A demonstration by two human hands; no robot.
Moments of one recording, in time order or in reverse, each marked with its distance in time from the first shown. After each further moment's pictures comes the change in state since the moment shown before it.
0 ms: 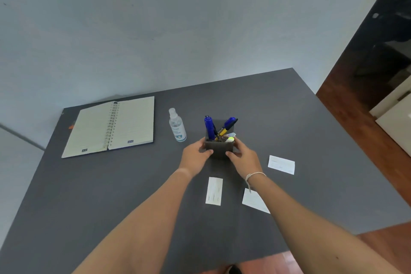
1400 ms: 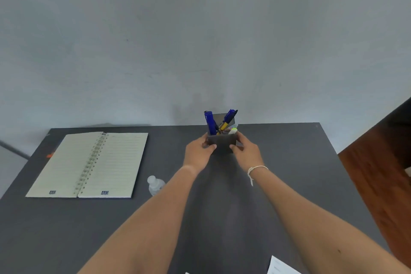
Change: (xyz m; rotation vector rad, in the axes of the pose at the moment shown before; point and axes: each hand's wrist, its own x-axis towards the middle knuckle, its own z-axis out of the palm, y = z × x) left_hand 0.184 0.093 -0.015 -0.078 0.188 -0.068; right_hand 0.206 -0.103 -0.052 -0.096 -0.090 -0.144
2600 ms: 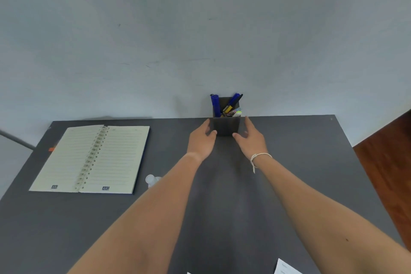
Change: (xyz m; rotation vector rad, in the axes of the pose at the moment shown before) left_hand 0.033 -0.001 0.005 -0.049 0.007 -0.068; right_hand 0.041 0.011 0.006 0.017 0.013 0.018
